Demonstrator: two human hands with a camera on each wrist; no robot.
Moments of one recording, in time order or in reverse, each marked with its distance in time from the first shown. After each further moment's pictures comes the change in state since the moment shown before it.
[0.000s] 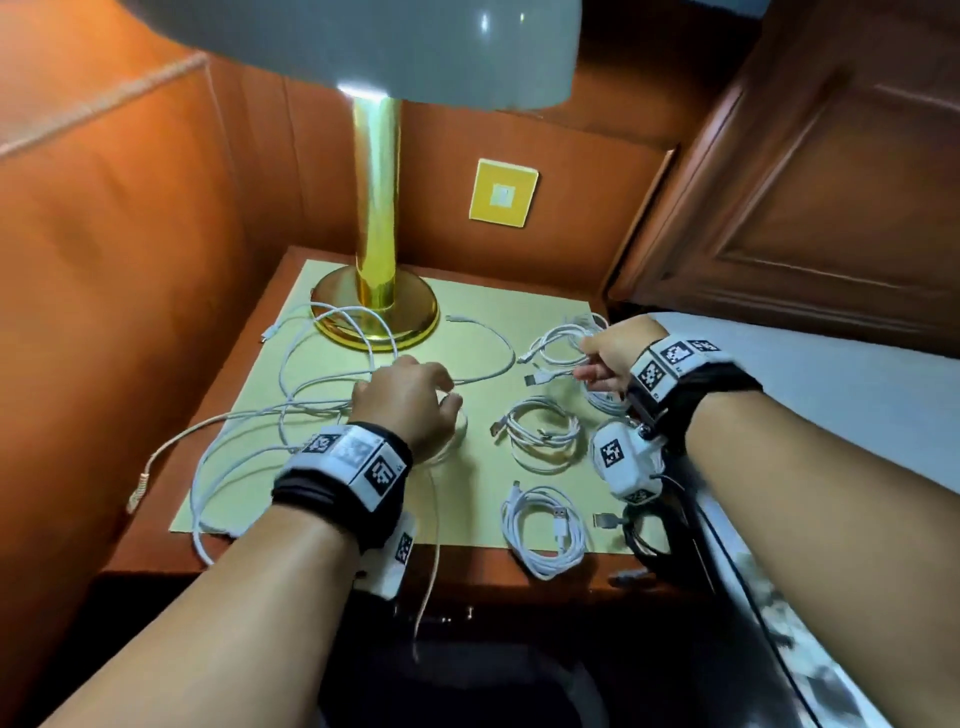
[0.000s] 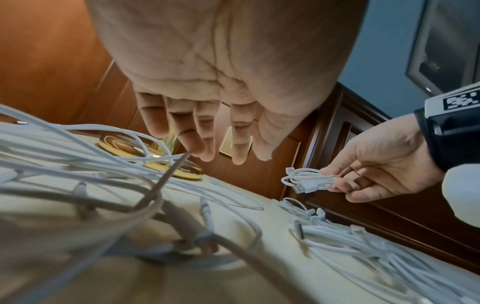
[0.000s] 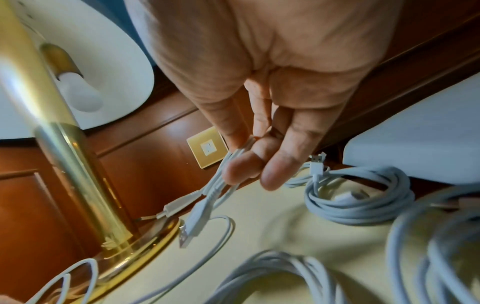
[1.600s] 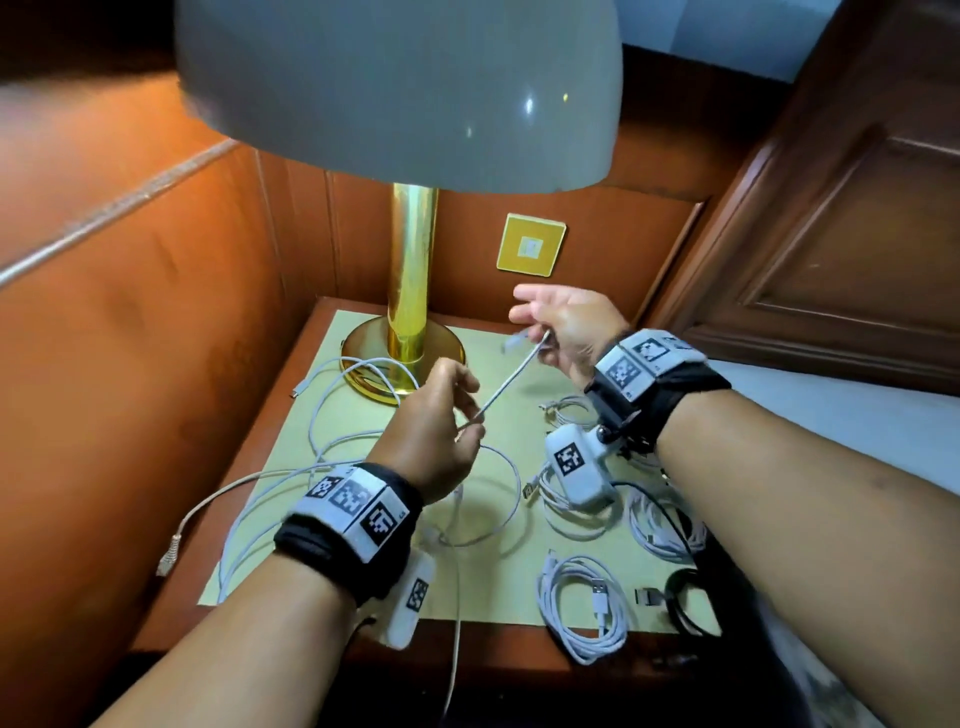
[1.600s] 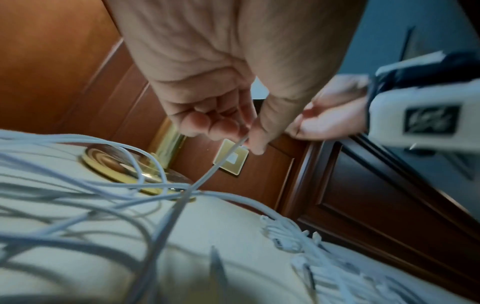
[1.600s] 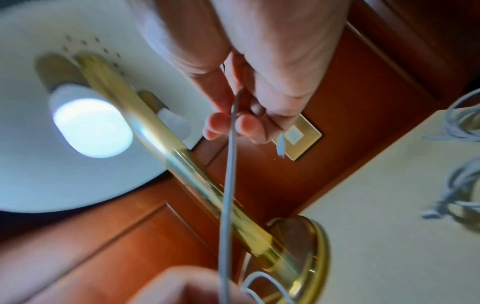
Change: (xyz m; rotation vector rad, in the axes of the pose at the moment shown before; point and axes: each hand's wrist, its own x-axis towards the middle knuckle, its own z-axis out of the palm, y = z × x) left_hand 0.027 -0.019 -0.018 -0.497 0.161 0.314; right_hand -0.019 -0.087 0.058 0.367 -0.186 -0.411
